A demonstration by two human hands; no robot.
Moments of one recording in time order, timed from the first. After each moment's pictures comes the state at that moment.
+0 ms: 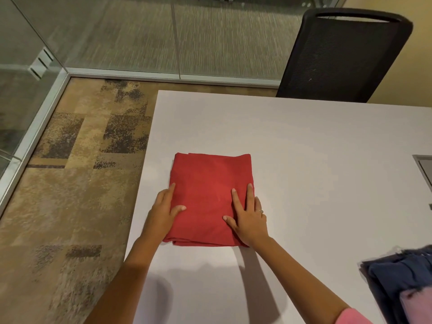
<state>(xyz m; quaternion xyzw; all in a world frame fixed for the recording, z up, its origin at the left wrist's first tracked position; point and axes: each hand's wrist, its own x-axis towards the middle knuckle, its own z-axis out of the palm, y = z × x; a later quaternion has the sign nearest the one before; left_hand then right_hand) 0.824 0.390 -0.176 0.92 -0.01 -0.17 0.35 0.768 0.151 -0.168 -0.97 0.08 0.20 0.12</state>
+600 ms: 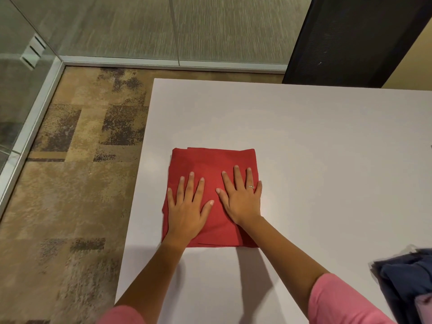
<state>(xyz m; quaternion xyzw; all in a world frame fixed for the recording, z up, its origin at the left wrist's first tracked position) 0.820 0.333 -0.214 0.99 -0.14 -0.05 0.07 0.822 0.166 -0.186 -0.99 0.06 0.14 0.05</state>
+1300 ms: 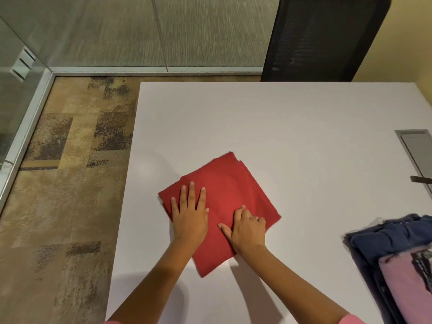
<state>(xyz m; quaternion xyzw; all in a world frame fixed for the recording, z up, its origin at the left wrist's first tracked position) 0.755 0.295 -0.193 0.99 -0.13 -0.07 0.05 0.696 0.149 -0.175 -0.96 0.12 0.23 0.04</state>
